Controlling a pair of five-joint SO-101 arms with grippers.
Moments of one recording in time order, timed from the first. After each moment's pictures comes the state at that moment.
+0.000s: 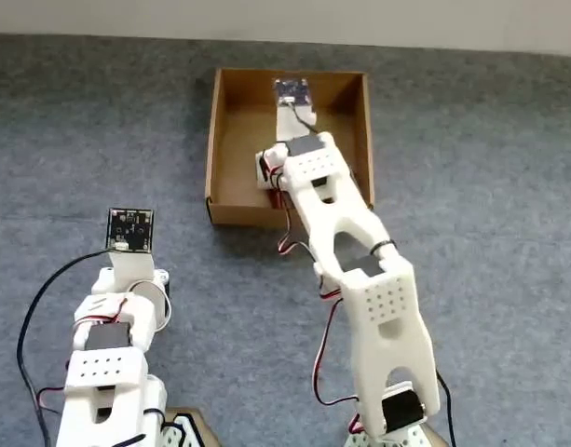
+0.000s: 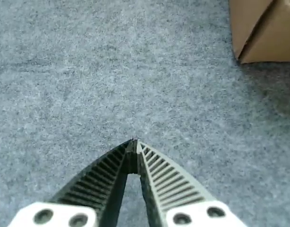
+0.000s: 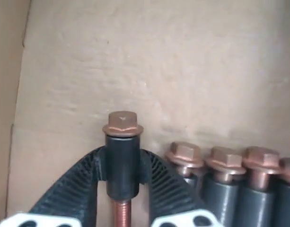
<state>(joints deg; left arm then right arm) -12.6 -63.2 89.7 30.1 -6.6 -26.5 44.7 -30.7 57.1 -11.8</state>
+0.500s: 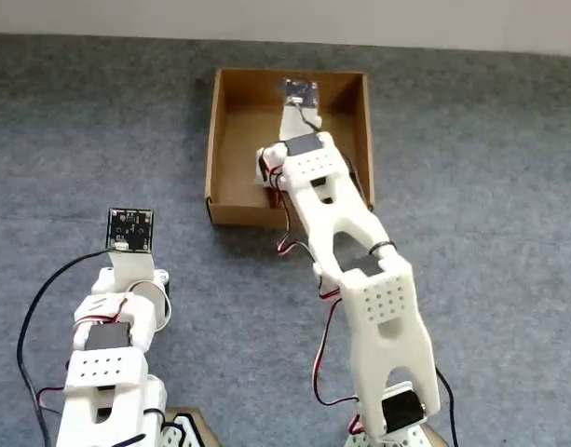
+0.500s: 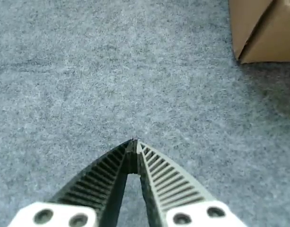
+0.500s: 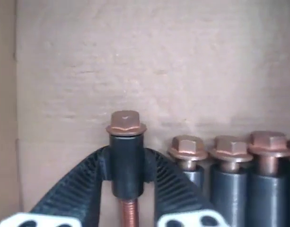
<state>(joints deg) -12.6 -63.2 89.7 30.1 -6.6 -26.7 45.7 -31.5 57.7 -20.6</state>
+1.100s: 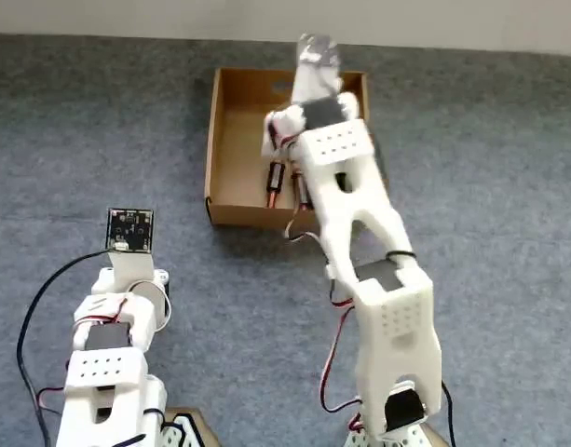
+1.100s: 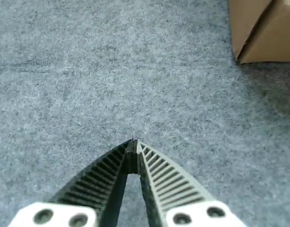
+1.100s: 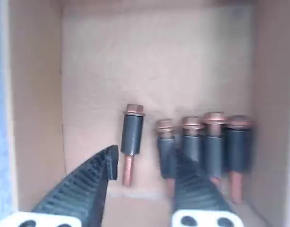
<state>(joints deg) -12.6 -63.2 89.7 30.1 -6.6 -22.9 33.1 -46.5 81.5 -19.5</state>
